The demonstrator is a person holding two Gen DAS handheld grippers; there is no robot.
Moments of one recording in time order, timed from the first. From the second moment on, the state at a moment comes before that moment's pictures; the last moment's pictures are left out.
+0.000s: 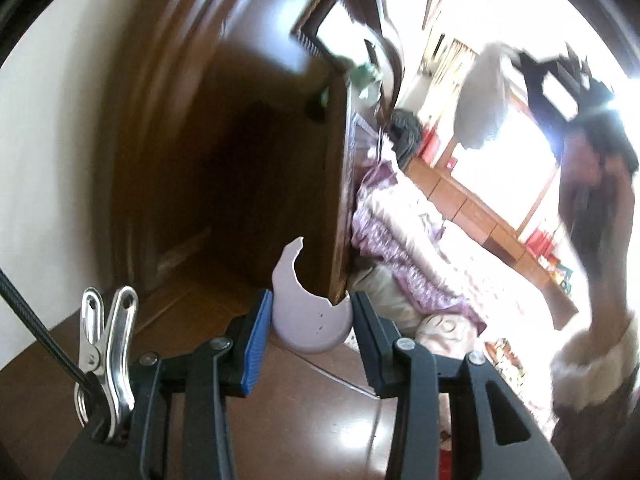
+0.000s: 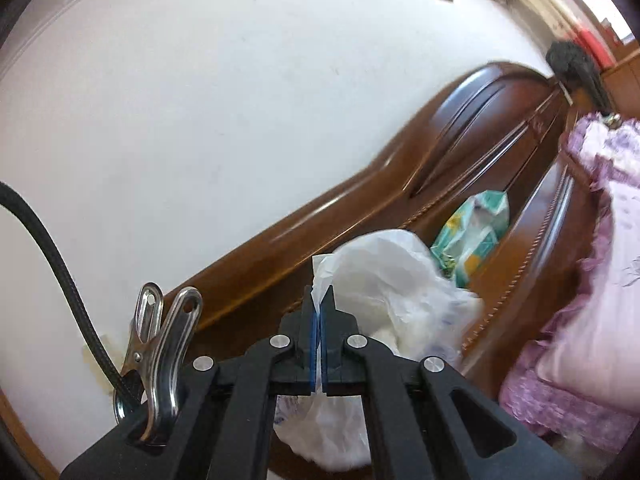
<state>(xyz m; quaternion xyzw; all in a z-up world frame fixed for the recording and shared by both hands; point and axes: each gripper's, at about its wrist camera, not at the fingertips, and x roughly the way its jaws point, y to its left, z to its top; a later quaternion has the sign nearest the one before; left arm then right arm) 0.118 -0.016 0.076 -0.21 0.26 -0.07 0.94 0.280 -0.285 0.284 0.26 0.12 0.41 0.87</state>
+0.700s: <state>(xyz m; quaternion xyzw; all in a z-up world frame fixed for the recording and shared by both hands) -0.009 -0.098 0.124 -0.21 0.22 -0.17 0.94 -0.031 -0.362 0.158 0.20 0.07 0.29 0.93</state>
